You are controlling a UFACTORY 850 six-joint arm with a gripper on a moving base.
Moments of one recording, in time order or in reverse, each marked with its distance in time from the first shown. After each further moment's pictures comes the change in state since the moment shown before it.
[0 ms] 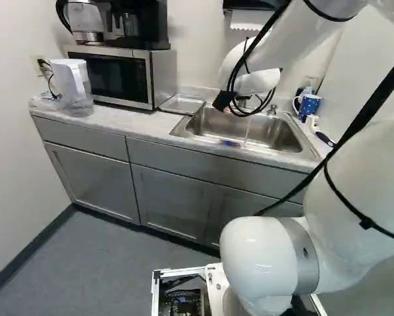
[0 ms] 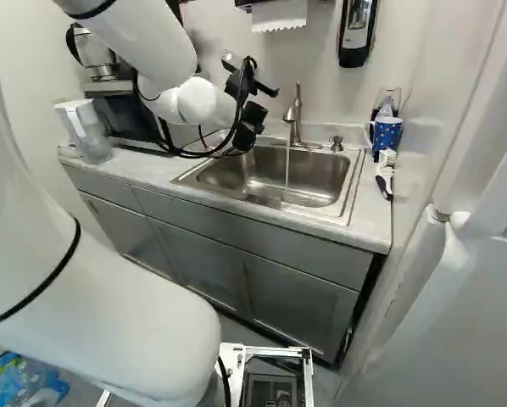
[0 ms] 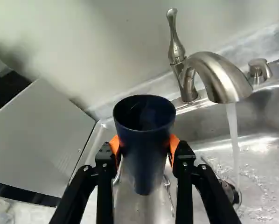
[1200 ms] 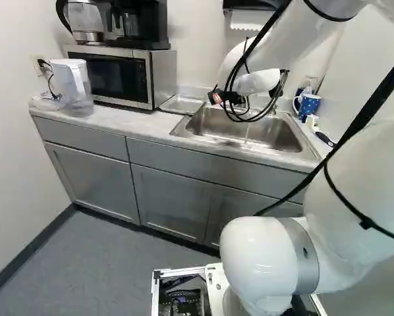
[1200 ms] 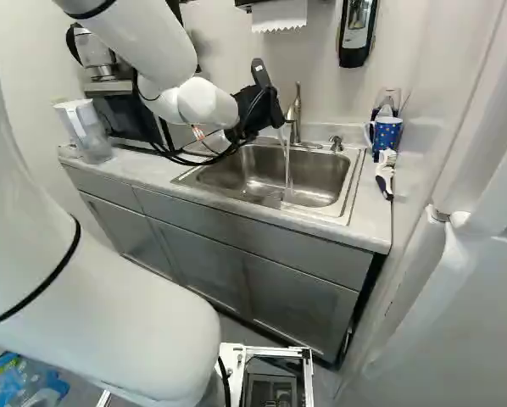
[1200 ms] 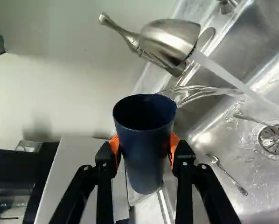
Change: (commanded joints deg) arm 0.0 0.0 0.0 0.0 0.0 36.1
